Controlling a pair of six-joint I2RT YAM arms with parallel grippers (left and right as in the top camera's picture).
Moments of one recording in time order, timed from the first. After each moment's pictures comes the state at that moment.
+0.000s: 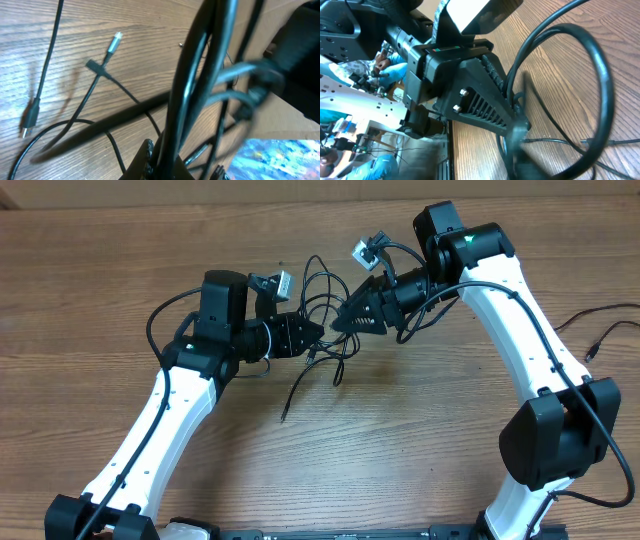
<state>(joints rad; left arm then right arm) -0.26 1.46 1.06 -0.37 0.73 -0.47 0.27 1.93 1.81 -1.28 -1.18 -0.63</state>
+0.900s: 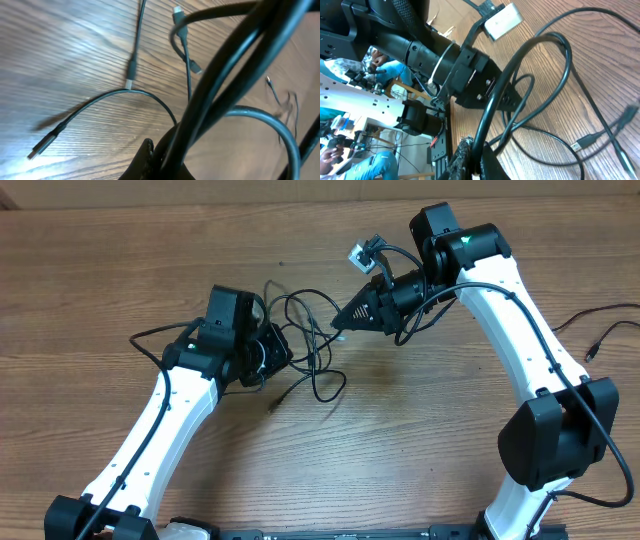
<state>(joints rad) -0.27 1.46 1.07 -0.66 0.34 -0.85 0.28 1.93 1.81 -1.29 -1.15 -0.63</state>
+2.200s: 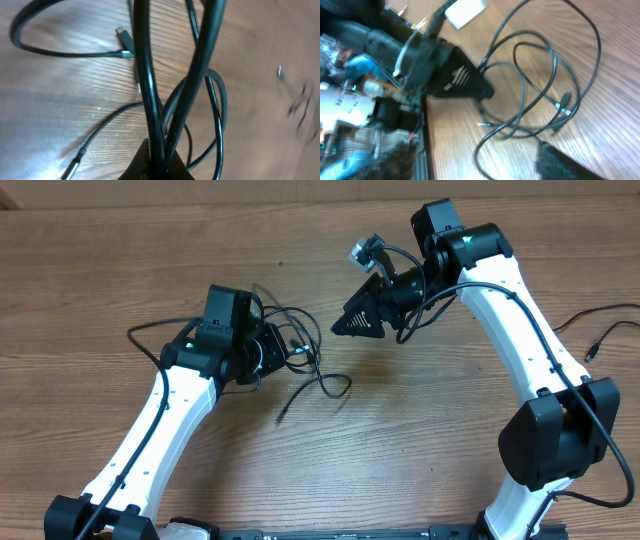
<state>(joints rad) -0.26 1.46 1.07 -0.66 0.35 -0.69 0.28 1.93 1.81 -1.23 -1.01 -0.58</state>
